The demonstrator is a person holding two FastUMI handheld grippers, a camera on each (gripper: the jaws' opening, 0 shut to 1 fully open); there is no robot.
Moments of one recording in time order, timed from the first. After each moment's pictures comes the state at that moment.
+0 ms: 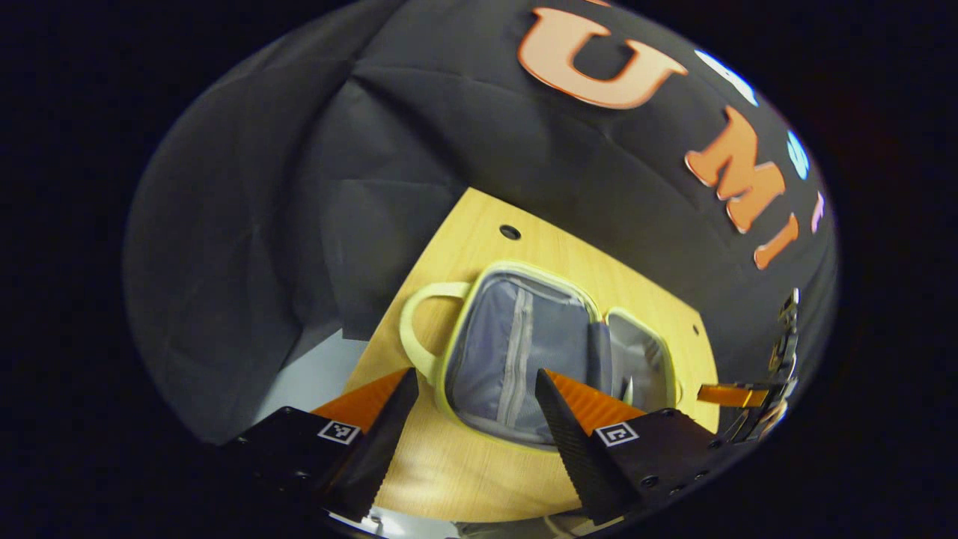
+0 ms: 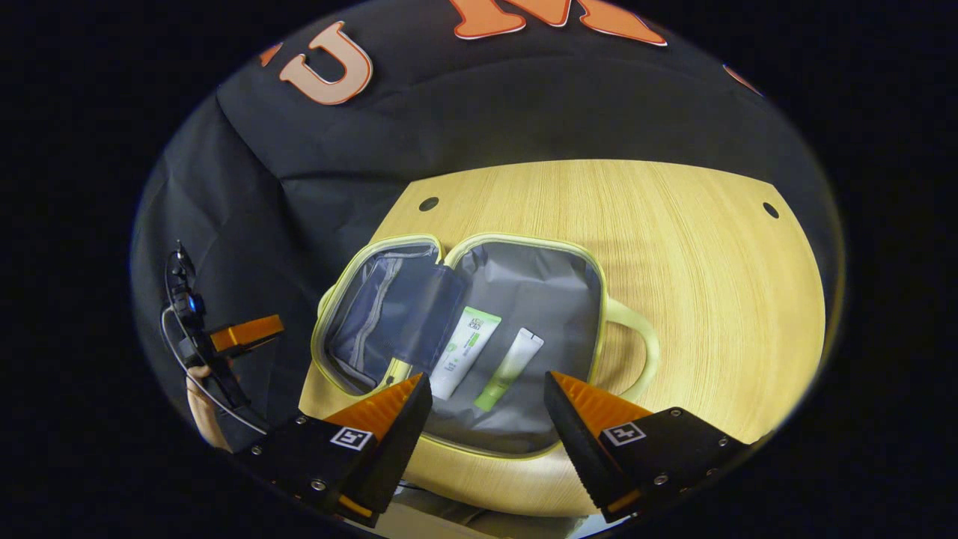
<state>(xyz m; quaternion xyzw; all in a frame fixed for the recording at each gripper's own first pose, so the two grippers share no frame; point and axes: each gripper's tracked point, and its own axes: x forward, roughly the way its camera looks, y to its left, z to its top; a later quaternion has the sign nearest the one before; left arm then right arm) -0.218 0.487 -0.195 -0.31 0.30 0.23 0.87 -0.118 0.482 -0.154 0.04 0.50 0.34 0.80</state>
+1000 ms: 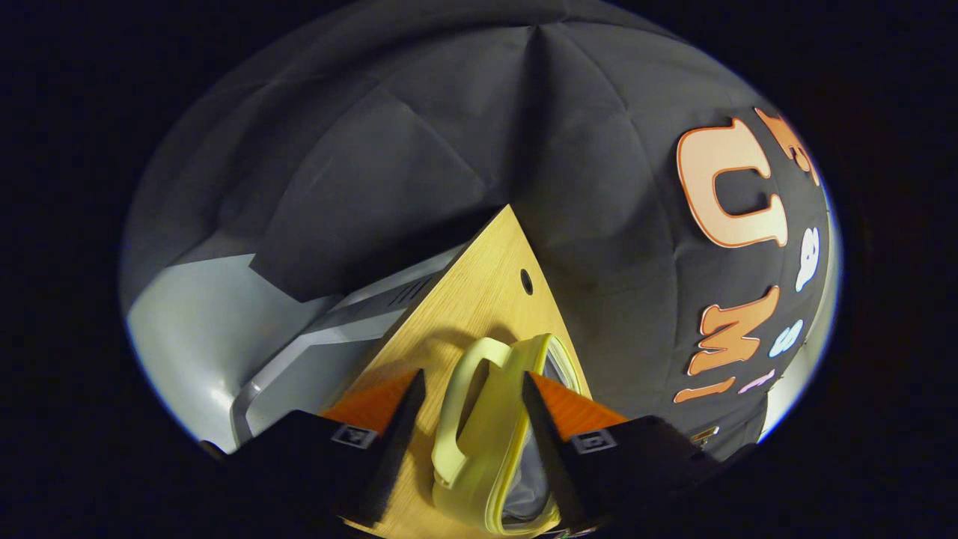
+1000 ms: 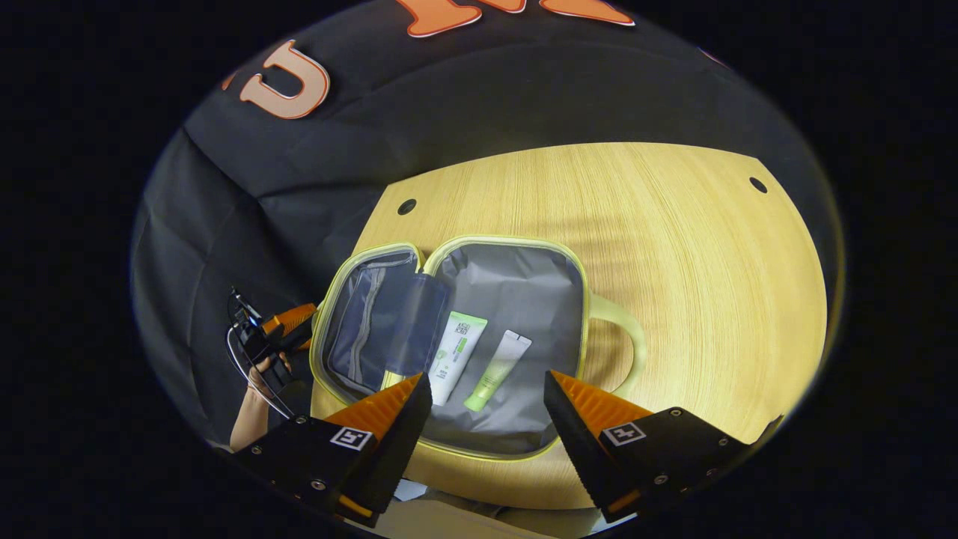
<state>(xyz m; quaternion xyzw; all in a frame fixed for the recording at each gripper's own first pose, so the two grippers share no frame) -0.150 0.575 -0.298 -0.56 0.17 0.18 0.79 -0.100 0.476 -0.160 0.07 0.54 0.30 0.78</state>
